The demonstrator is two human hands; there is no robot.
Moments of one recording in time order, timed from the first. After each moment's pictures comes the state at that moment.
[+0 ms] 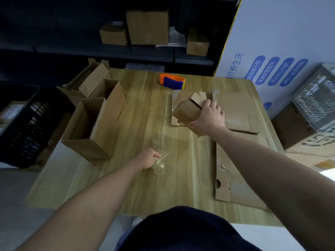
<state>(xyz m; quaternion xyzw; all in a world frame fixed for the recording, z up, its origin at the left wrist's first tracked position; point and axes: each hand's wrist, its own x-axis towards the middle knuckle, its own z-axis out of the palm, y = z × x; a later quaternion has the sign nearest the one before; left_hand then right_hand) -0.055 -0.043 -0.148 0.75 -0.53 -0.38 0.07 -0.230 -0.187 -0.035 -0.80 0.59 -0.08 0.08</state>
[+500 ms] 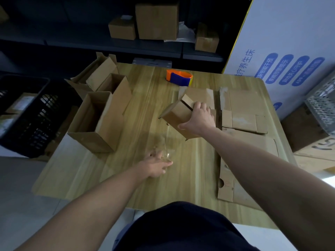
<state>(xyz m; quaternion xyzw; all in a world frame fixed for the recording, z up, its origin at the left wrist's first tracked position) -0.082 -0.021 -0.151 0.67 -0.64 -0.30 -0.22 -0.200 -0.170 -0.049 -0.83 0.54 -0.07 0.15</state>
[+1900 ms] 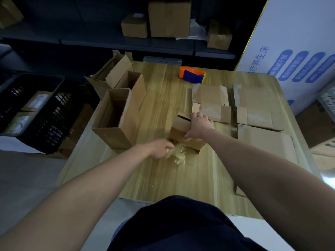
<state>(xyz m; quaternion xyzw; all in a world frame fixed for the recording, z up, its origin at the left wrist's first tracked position) -0.017 -0.018 -0.105 0.67 -0.63 -0.39 -0.01 -0.154 -0.138 -0.083 -0.85 0.50 0.10 0.13</state>
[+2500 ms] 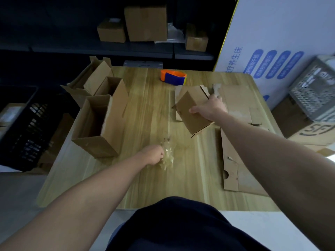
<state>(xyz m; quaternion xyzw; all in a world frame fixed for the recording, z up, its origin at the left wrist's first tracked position) -0.037 -0.041 -0.154 0.69 -0.64 -0.32 -0.06 -0.209 -0.190 -0.025 -0.69 0.68 -0.08 0.22</state>
